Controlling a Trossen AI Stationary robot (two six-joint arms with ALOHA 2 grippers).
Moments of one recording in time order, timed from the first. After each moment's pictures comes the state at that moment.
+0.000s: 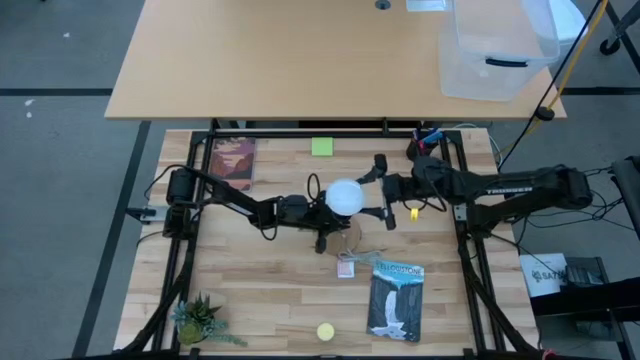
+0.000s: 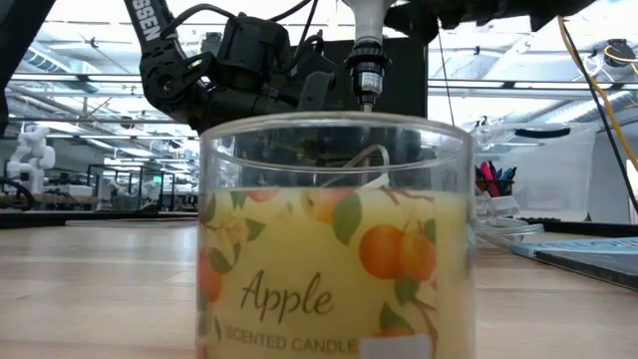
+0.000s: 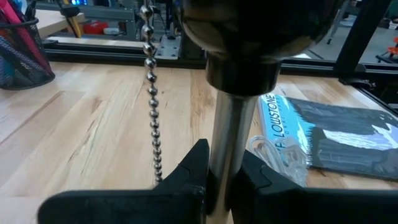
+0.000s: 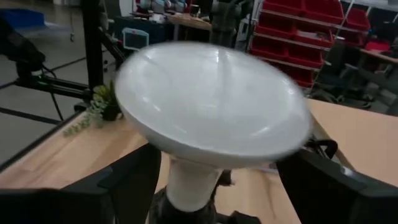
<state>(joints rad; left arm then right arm) 0.00 2.02 0.83 0.88 0.14 -0.07 -0.10 1.11 0.73 0.29 -0.20 -0.18</state>
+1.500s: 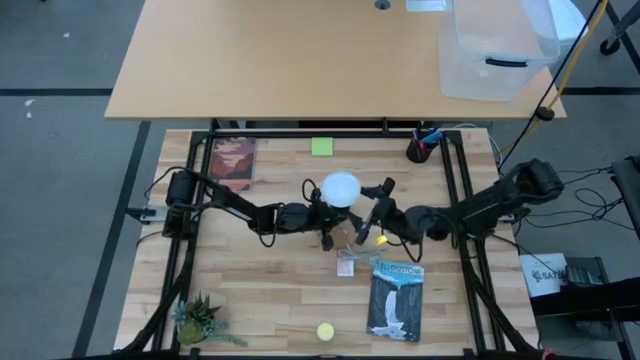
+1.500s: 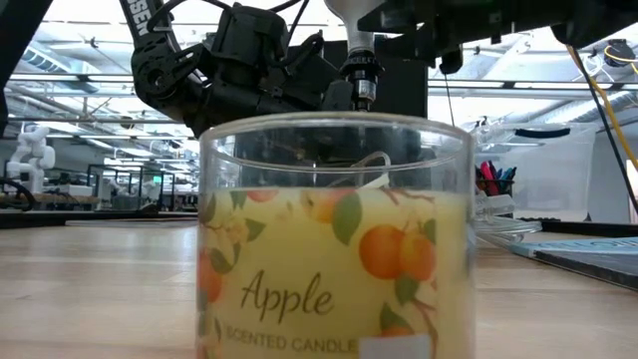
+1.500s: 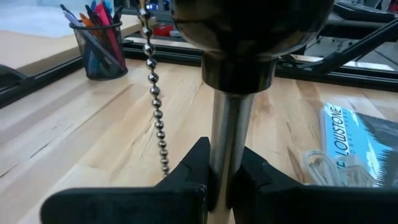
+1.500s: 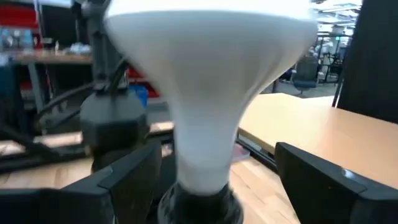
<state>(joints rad) -0.01 2.02 0.83 0.89 -0.21 -0.11 0.27 1.42 0.60 0.92 0.75 -0.06</state>
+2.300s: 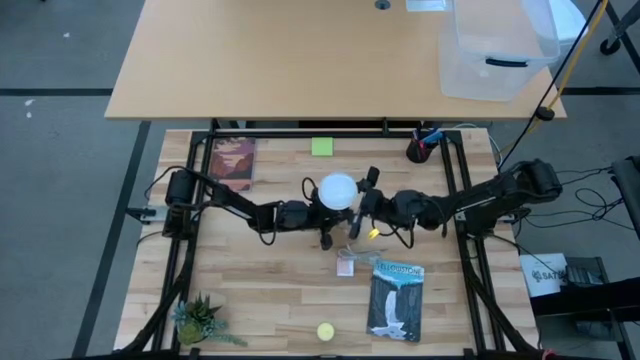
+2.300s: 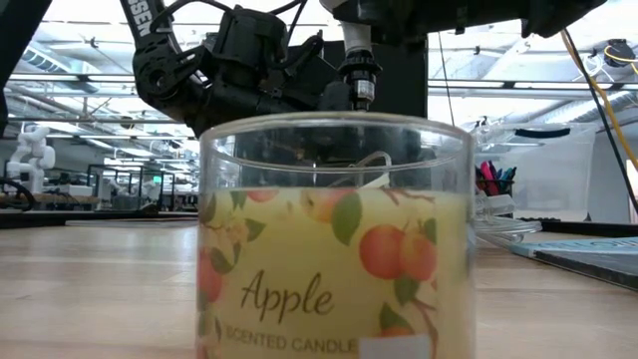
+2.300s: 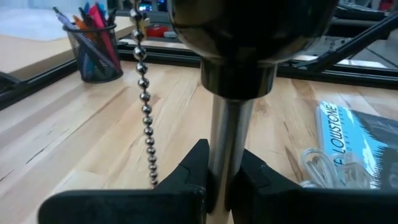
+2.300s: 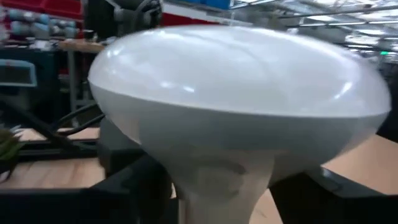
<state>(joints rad) -0.01 2.02 0.83 0.88 -0.16 -0.09 0.14 1.43 0.72 0.79 0.47 -0.13</state>
